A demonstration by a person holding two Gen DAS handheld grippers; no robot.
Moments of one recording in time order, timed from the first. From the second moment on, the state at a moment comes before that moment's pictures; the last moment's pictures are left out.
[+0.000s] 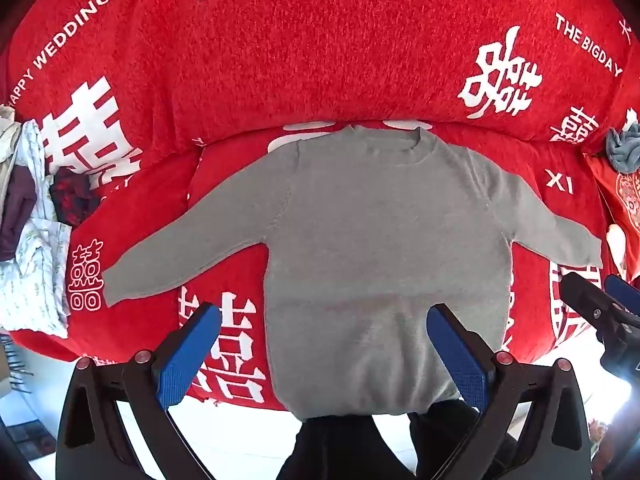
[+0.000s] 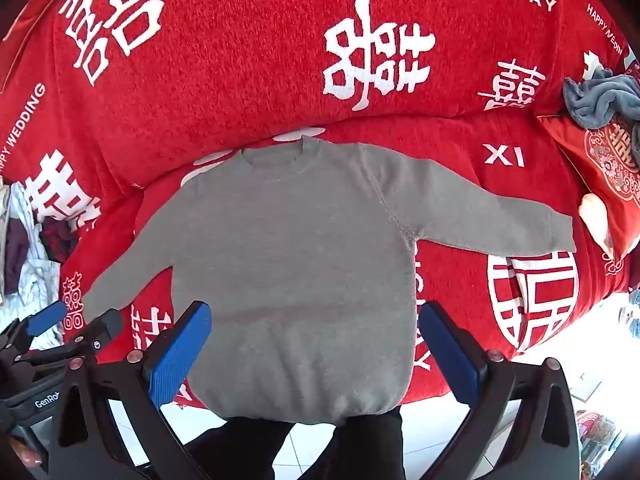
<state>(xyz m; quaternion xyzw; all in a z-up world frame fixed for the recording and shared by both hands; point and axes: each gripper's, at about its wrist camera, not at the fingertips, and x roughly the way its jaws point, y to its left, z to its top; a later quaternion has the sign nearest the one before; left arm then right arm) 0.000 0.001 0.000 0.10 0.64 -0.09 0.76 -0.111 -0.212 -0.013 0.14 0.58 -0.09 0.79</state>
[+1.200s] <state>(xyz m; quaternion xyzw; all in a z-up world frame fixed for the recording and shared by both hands) -0.010 0.004 -0.004 0.11 0.65 -0.08 0.75 -0.115 -0.213 -0.013 0.12 0.59 -0.12 0.79</state>
